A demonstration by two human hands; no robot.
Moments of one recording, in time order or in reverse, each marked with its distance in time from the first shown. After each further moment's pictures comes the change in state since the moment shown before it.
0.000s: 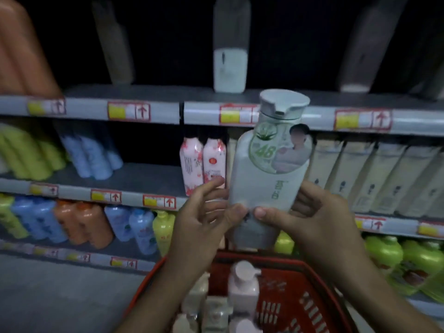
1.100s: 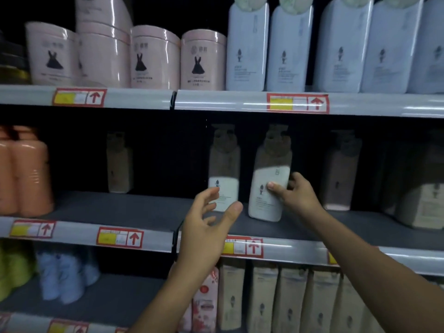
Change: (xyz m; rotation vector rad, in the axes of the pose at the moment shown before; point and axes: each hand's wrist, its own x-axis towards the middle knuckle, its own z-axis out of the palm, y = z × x) left_hand 0.185 0.118 0.030 0.037 0.044 0.305; right_hand 0.306 -0.063 -0.046 -0.227 0.207 -0.002
